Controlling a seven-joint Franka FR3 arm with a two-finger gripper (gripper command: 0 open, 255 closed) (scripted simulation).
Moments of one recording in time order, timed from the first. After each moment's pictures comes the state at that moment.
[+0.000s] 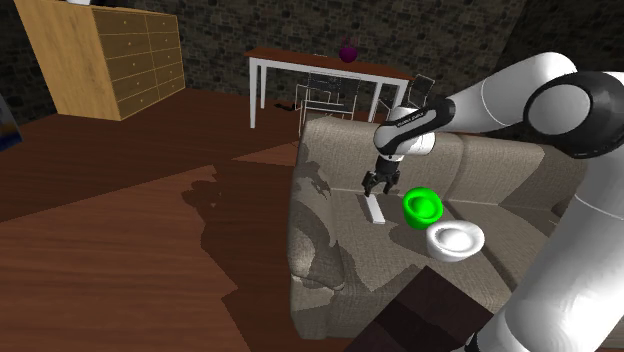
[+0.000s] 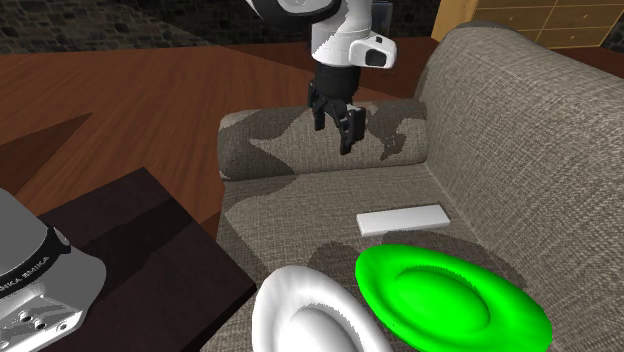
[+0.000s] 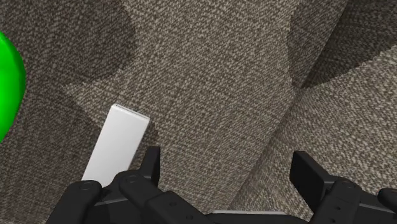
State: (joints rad) arm -0.18 0.14 -0.23 -2.17 0.09 2.30 -0.18
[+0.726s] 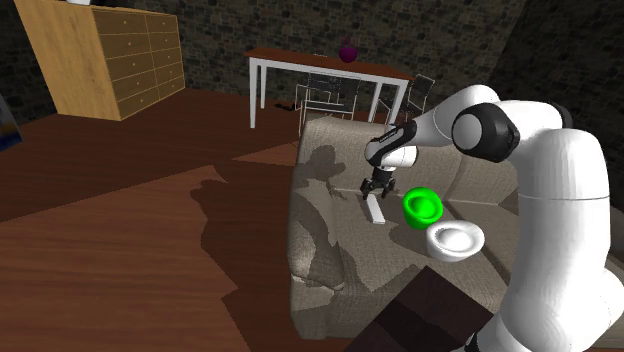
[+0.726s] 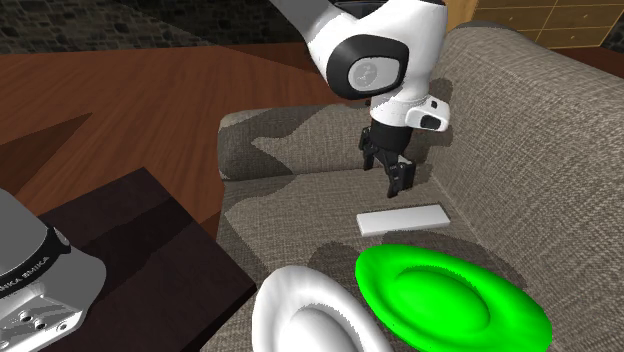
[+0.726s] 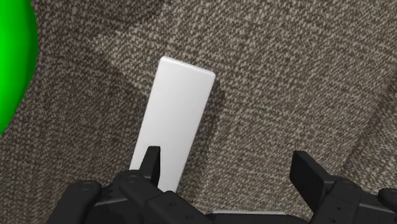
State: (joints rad) arm -0.27 0.53 -0.25 -1.86 0.18 2.38 -0.20
